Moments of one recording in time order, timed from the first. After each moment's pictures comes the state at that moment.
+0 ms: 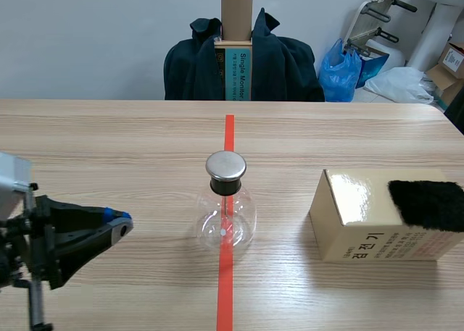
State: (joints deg) left arm 20.2 -43.6 13.7 87.4 -9.8 -42.1 -30.9; right arm -55.3 27.0 16.6 122.8 -49.4 -36.6 8.5
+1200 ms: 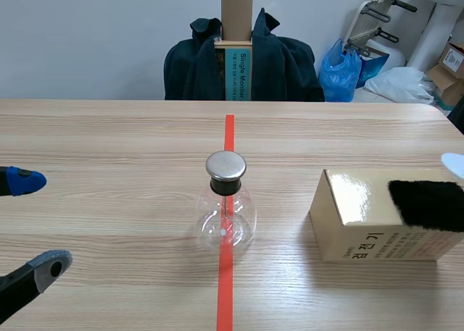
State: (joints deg) left arm 44.5 -45.4 -10.2 102.3 -15.8 -44.6 -30.2; right arm -45.4 21.9 14.6 89.0 -49.7 -33.1 27.3
